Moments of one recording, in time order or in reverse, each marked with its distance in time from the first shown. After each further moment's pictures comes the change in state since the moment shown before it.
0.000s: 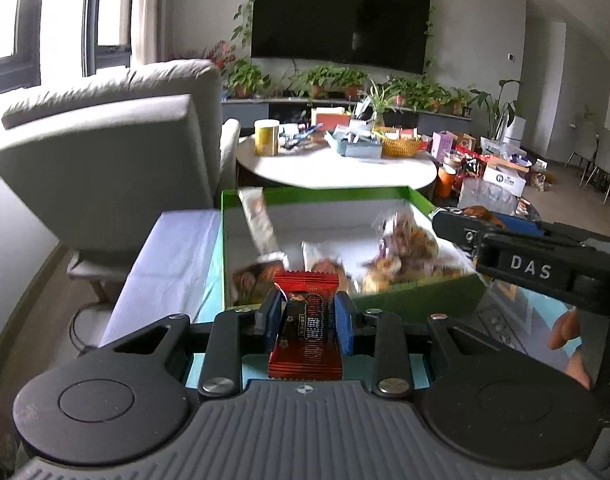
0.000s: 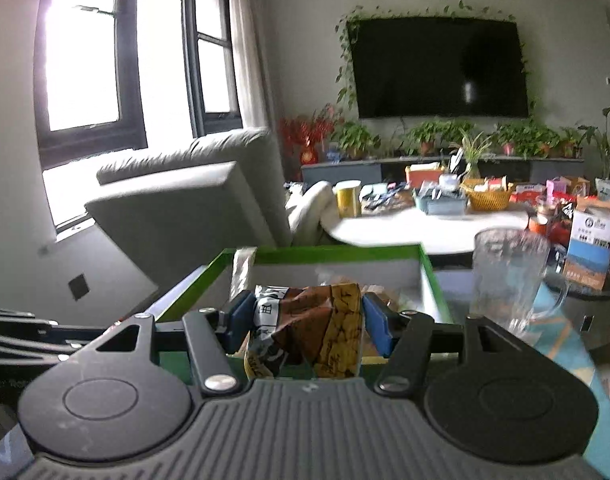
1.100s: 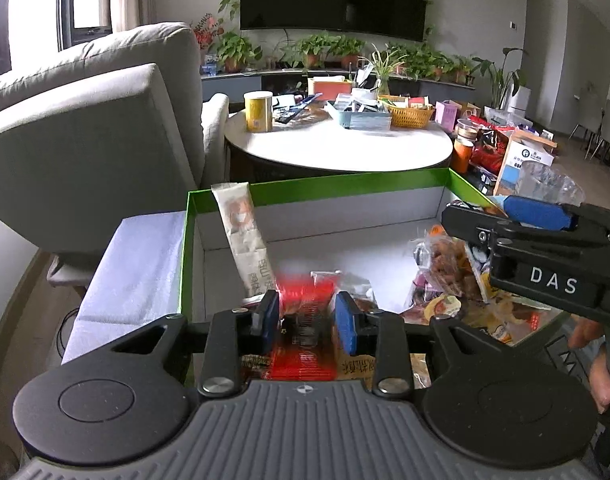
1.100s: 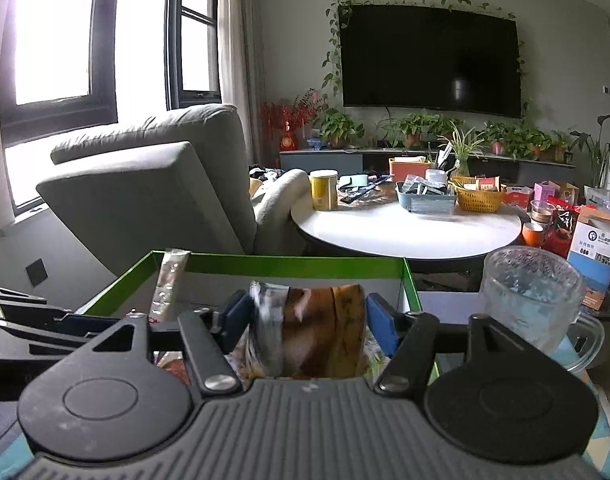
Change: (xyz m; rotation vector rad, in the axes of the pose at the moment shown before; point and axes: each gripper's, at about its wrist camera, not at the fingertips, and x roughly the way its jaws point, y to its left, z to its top) left arm 0.121 0.008 0.025 0.037 0.097 -0.005; right arm 0.080 -0.027 0.003 -0.055 0.052 -0.069
